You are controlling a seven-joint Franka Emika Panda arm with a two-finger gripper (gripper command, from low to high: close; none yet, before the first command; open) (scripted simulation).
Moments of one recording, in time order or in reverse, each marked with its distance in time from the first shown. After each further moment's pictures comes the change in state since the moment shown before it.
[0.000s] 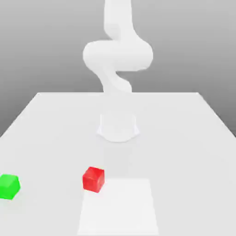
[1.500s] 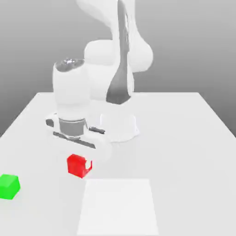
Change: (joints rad) arm -0.320 0.721 -0.108 -0.386 0.026 0.385 0.242
